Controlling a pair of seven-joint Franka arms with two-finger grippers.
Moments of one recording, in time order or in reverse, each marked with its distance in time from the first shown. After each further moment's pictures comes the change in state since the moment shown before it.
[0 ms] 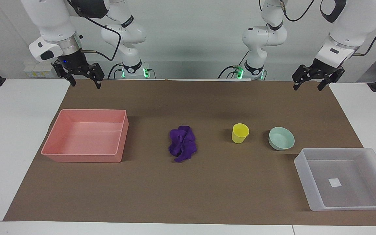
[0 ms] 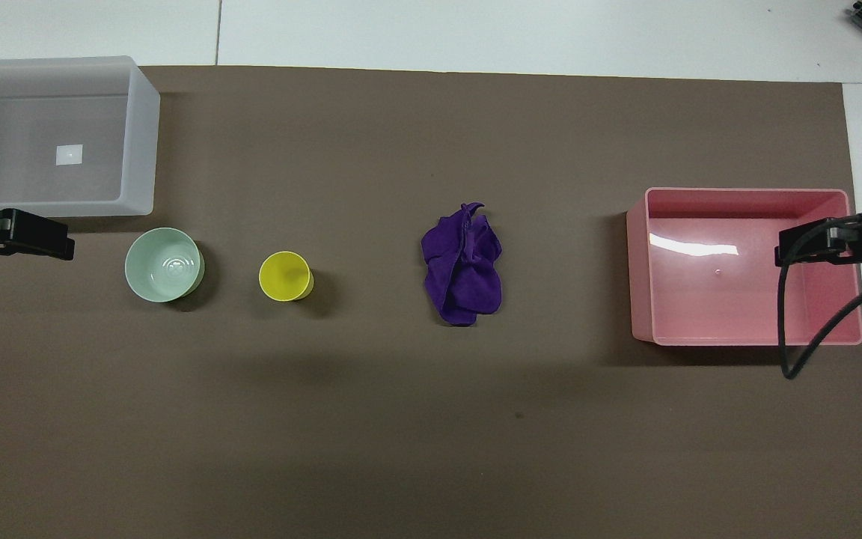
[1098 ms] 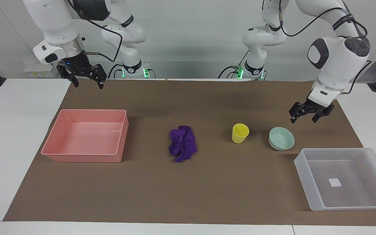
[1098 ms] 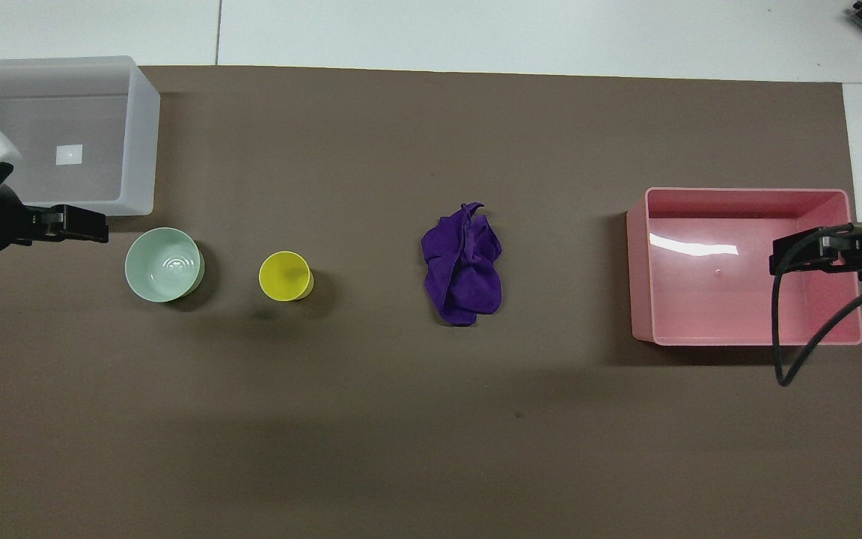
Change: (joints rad) left arm 0.053 0.098 0.003 -0.343 0.001 0.545 0.038; right arm 0.003 -0.014 0.001 -0.045 0.013 0.023 -0.019
